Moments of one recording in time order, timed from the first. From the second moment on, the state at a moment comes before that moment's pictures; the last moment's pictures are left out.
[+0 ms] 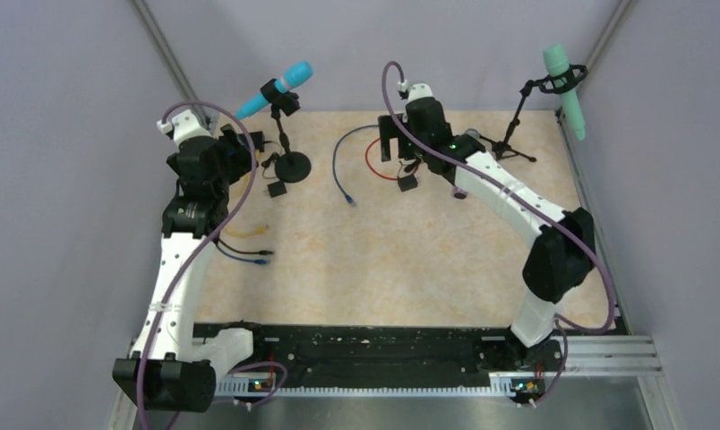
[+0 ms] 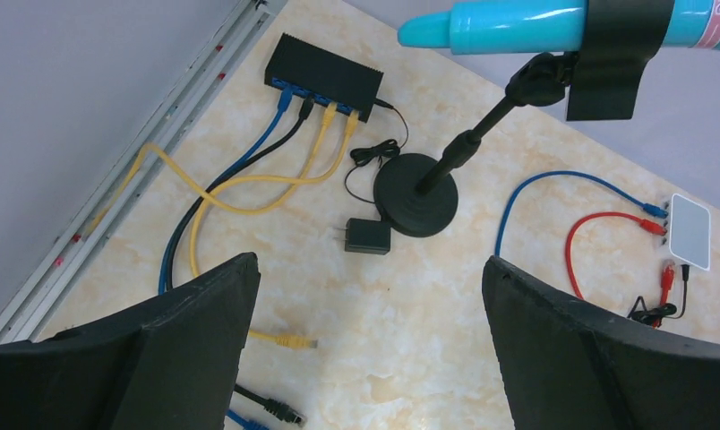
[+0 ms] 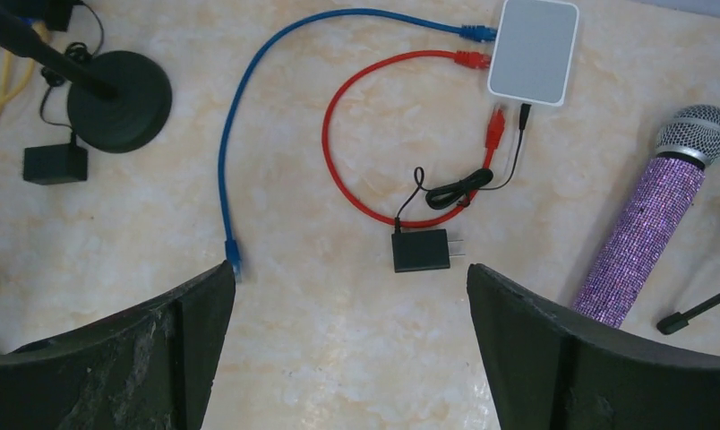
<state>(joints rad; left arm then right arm) -0.04 1.04 1.15 -0.46 -0.32 -0.41 0.60 1.70 1.58 -0.38 0.22 0.22</state>
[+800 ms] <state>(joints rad) -0.03 0.91 0.98 -0.49 -0.26 -0.41 0.47 2.18 1.96 -0.54 0.04 0.44</state>
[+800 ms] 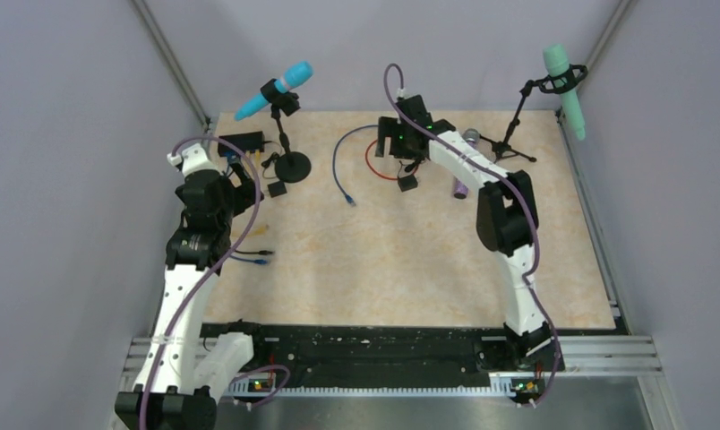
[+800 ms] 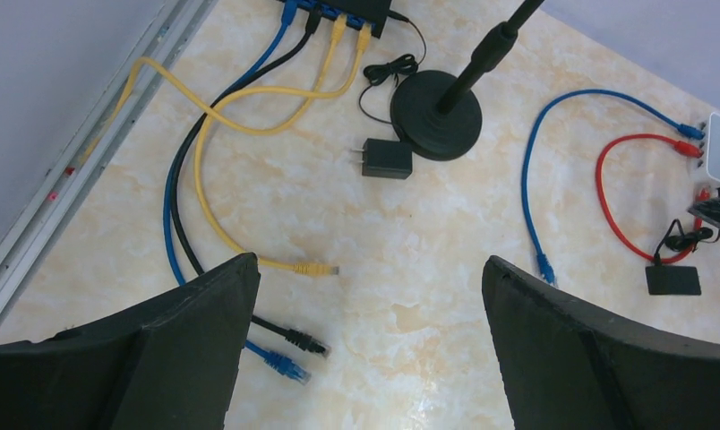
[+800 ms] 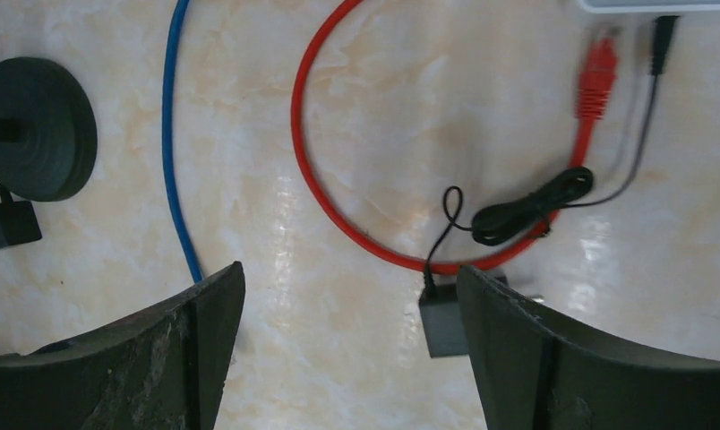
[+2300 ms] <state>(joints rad) -0.03 0.80 0.86 -0.56 -0.28 -0.37 0.75 2.38 1.93 -0.41 0.09 0.11</state>
